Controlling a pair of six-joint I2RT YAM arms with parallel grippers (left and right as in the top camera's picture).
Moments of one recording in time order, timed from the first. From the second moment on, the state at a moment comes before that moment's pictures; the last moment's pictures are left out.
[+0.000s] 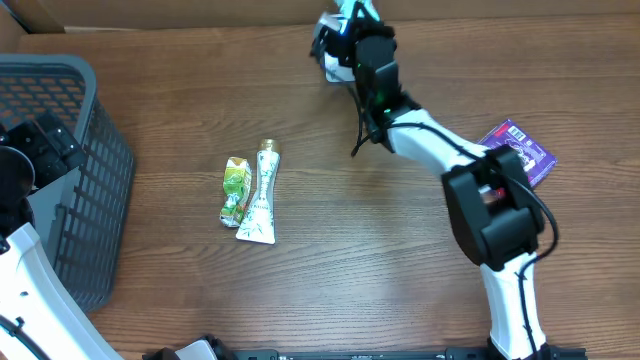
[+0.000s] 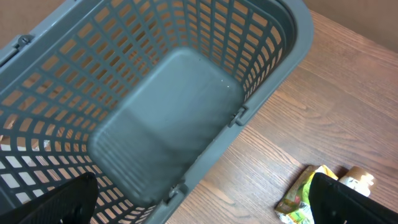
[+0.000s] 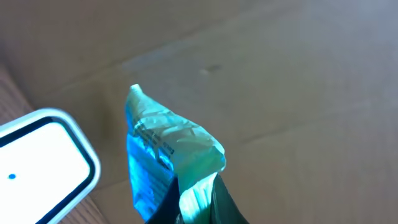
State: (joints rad) left arm 0.51 1.43 2.06 -1.50 -0.15 -0.10; right arm 0.48 2.29 1.64 0.63 0.36 -1.19
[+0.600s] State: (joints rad) left arm 0.51 1.43 2.06 -1.50 -0.15 -0.10; right arm 0.50 2.31 1.64 0.57 0.36 -1.42
